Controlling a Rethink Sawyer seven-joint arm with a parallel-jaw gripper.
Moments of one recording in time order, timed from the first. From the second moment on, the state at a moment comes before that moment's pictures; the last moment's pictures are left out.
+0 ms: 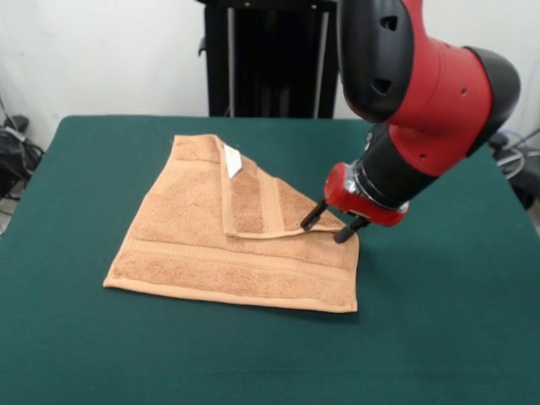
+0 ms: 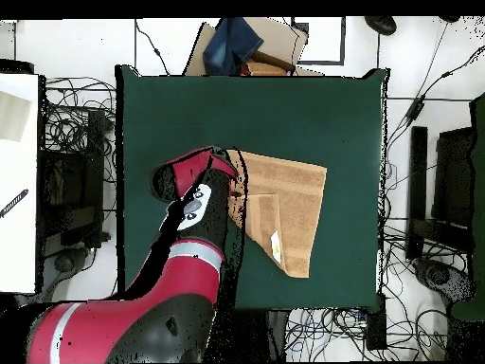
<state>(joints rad) 0.18 -0.21 -0.24 1.21 -0.29 0.83 2.00</state>
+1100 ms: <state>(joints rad) 0.18 -0.19 -0.24 1.17 -0.29 0.91 2.00</state>
